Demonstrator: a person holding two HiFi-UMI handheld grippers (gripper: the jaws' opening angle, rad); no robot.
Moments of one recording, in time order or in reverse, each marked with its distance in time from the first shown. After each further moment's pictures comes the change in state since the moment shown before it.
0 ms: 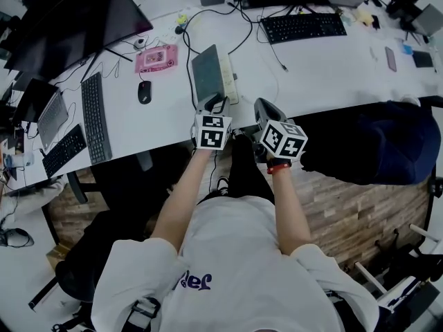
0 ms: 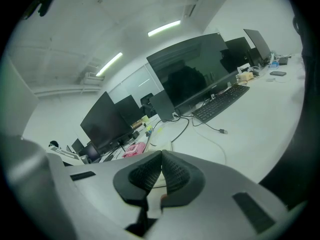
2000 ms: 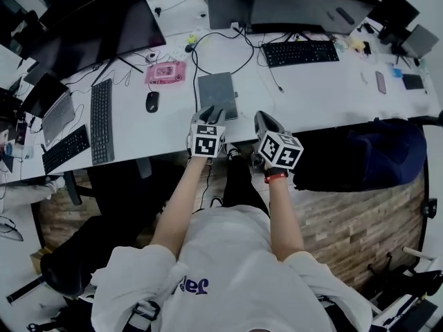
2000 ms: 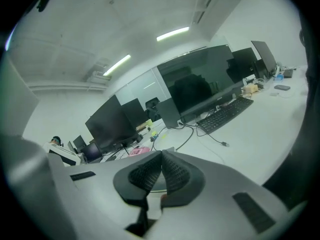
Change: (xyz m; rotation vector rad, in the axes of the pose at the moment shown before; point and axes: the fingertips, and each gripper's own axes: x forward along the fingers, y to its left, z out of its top) left arm -0.049 0.009 0.019 -0.041 -0.065 0.041; right arm -0.035 0.027 0.021 -0.082 -0.051 0.017
